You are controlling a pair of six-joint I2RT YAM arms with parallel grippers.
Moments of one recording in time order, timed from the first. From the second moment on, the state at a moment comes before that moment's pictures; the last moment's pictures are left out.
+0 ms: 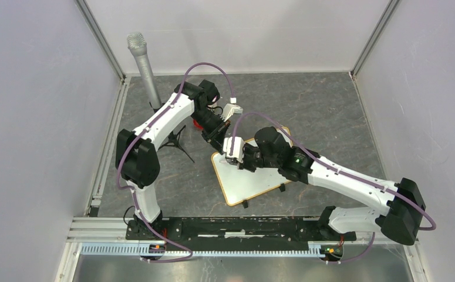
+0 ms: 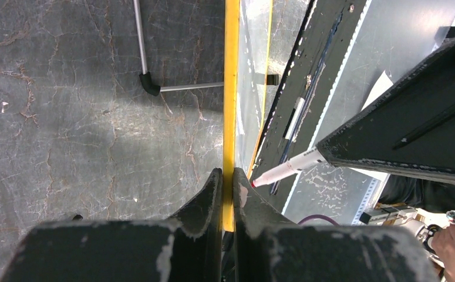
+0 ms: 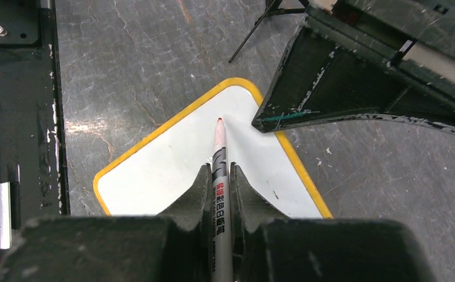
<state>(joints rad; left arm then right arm) -0.50 1.87 1.71 -1.34 0.74 0.50 0.96 1.23 0.93 -0.22 -0.27 -0.45</state>
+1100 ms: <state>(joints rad) -0.50 1.87 1.71 -1.35 0.74 0.51 0.96 1.26 0.95 -0.20 -0.23 -0.45</state>
